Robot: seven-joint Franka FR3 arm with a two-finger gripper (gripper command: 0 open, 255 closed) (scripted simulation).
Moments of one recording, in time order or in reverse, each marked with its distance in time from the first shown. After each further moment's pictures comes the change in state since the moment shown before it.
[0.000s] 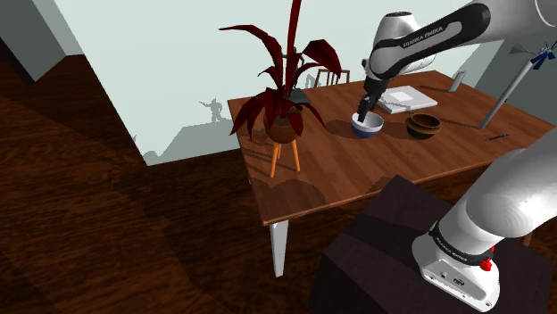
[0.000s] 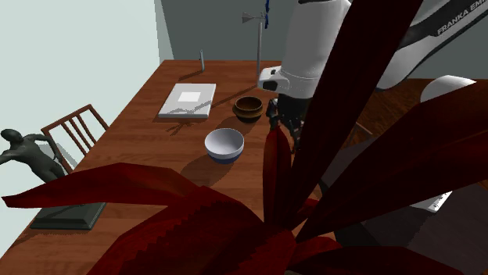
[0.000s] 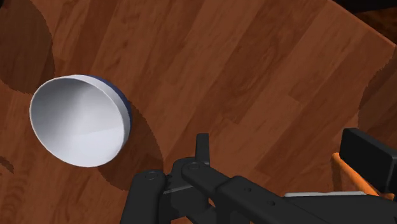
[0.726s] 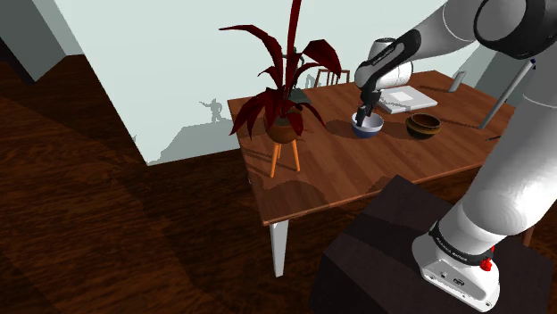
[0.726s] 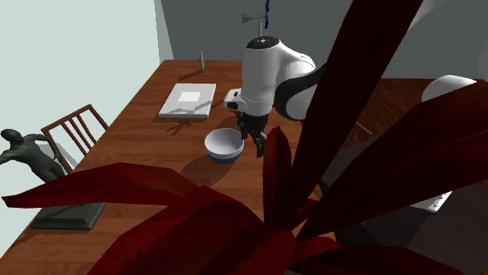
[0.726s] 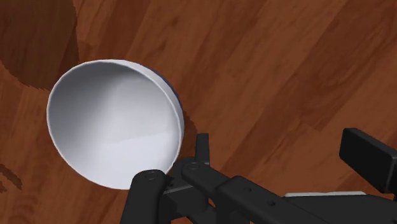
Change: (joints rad) arm -0.064 0.415 -0.076 0.207 0.147 0.189 -0.228
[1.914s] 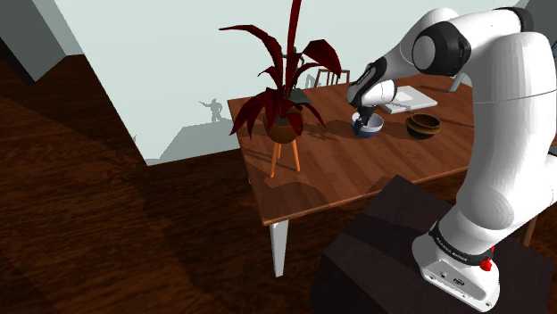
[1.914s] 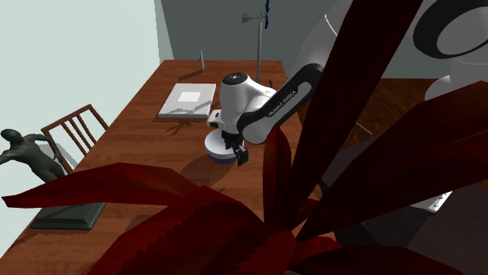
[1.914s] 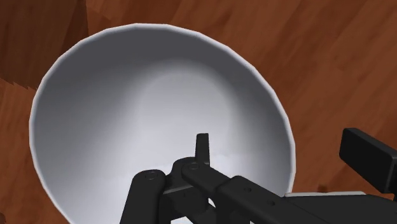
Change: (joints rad) arm -0.147 0.395 0.062 0.267 0.151 0.112 -0.164
